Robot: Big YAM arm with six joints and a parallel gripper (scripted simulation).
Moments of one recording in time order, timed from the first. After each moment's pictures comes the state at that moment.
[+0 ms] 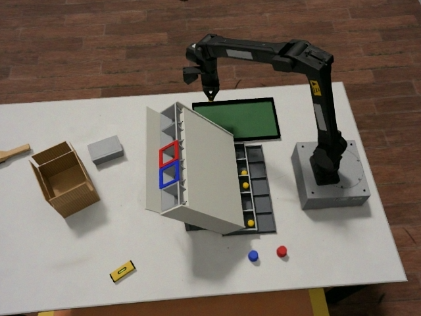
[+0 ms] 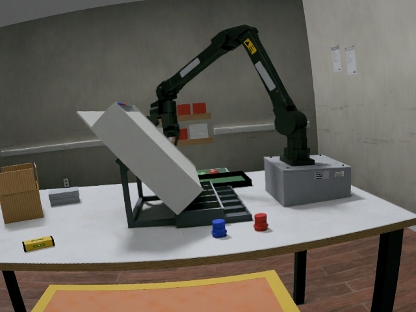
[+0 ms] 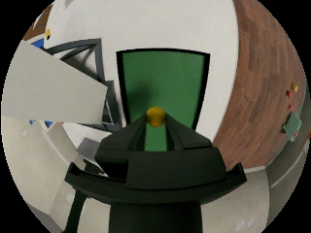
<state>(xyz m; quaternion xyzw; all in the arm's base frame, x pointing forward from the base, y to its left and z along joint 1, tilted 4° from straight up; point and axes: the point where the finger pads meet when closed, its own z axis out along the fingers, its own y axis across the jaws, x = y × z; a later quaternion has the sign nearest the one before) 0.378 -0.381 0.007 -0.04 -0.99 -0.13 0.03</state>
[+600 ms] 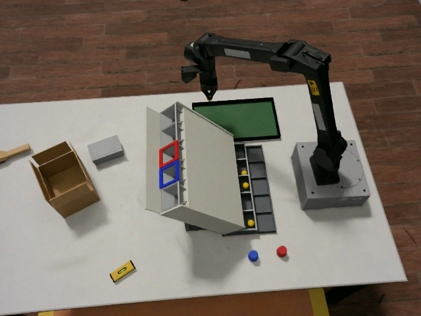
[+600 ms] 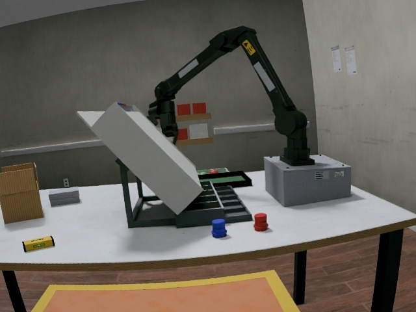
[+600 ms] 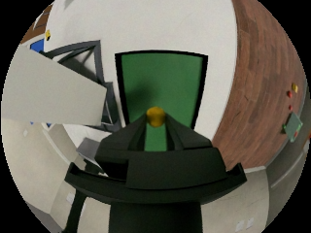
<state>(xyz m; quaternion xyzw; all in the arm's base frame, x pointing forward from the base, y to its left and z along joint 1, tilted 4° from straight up) 0.384 -0.387 0.007 -0.04 -0.99 -0.13 0.03</state>
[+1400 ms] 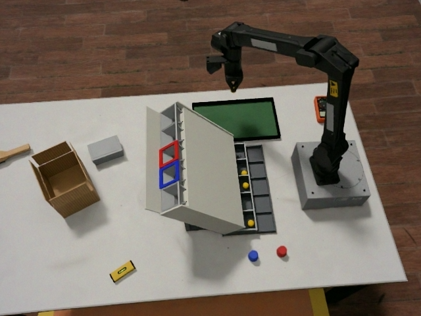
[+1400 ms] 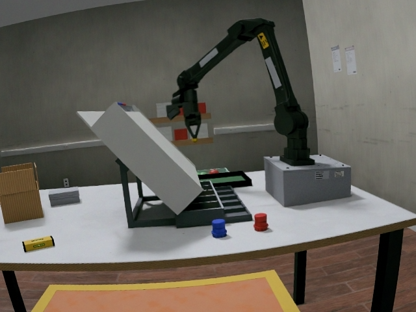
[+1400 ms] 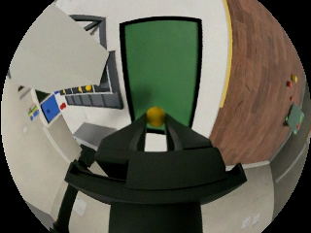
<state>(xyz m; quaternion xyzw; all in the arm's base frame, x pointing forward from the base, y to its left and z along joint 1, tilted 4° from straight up) 0.286 -0.385 0.052 -0.05 -0.99 -0.13 0.03</state>
